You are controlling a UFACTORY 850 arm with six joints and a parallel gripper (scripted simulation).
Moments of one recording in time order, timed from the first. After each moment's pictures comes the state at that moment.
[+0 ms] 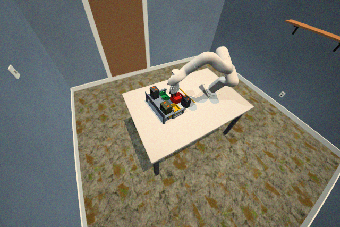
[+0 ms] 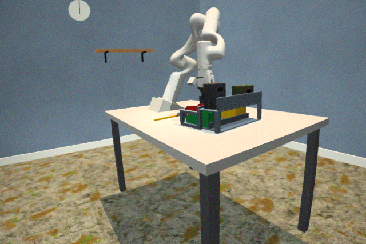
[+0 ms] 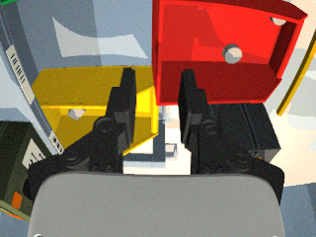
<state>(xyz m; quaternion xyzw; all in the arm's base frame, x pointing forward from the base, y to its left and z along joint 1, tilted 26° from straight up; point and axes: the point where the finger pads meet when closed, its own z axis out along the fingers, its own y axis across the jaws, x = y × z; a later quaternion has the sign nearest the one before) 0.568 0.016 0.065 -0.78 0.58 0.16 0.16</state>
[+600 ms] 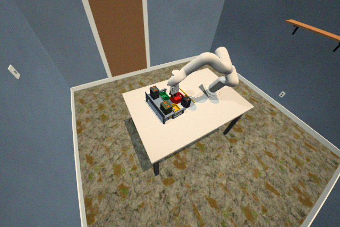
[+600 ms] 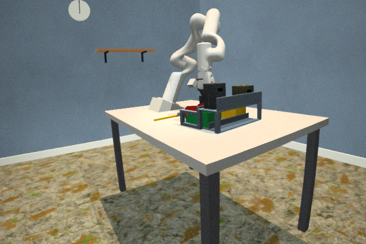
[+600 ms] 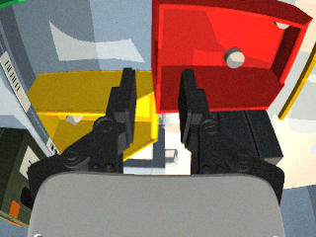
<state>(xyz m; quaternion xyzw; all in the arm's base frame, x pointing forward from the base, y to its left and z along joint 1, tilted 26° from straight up) 0.567 0.021 0.056 -0.78 0.58 0.16 0.16</state>
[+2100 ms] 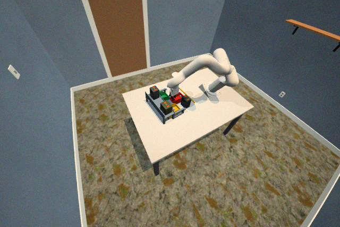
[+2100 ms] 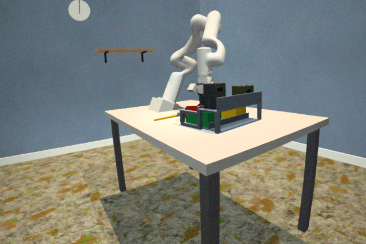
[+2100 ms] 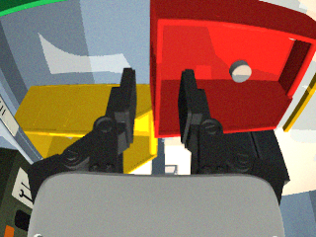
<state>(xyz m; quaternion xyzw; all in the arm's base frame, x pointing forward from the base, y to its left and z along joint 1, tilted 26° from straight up) 0.565 0.032 0.032 -0.78 0.58 0.16 0.16</state>
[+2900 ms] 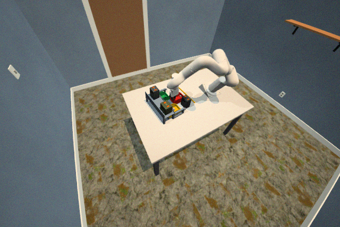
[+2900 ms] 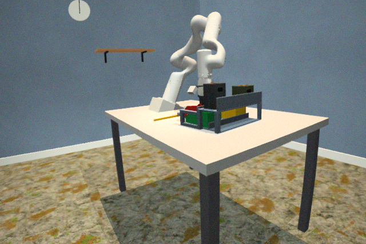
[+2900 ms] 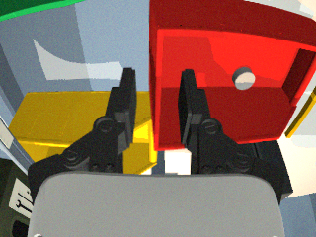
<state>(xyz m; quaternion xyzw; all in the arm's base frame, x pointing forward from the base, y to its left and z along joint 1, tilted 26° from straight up) 0.564 0.038 0.021 -0.78 0.58 0.16 0.16</state>
